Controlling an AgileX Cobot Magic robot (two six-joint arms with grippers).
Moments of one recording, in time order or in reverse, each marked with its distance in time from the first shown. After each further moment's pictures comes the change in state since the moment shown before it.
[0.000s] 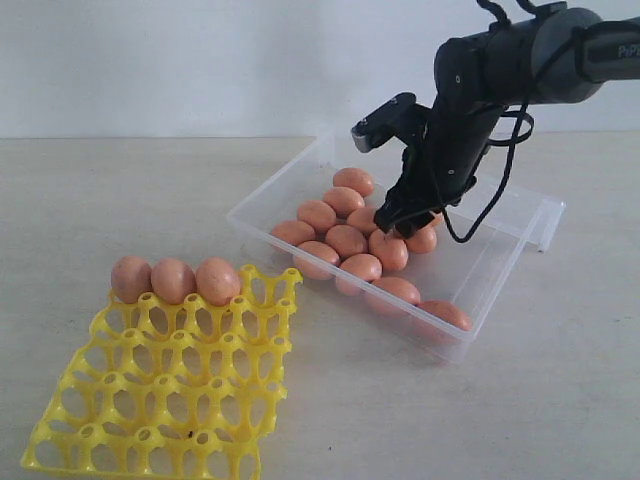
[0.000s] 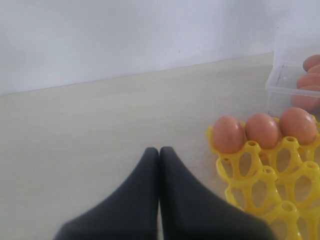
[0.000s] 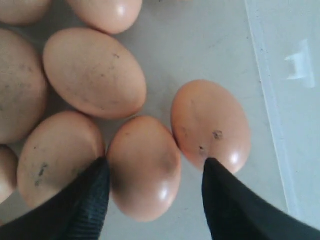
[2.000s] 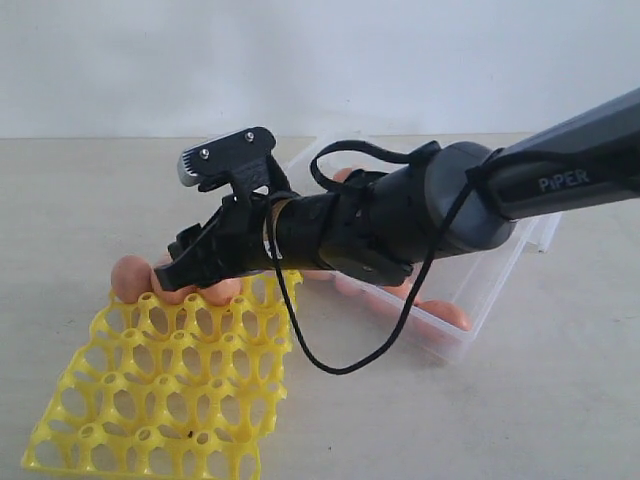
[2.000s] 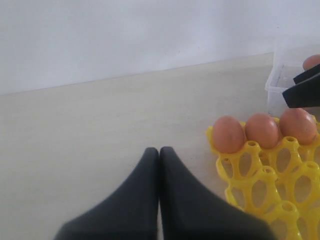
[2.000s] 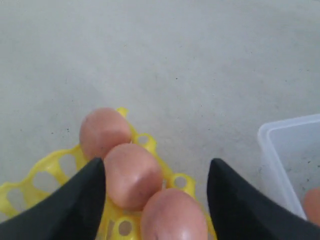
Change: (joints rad) left arm 0.000 0.000 0.000 0.000 0.000 0.000; right arm 0.403 -0.109 0.393 -0.476 -1.030 0.934
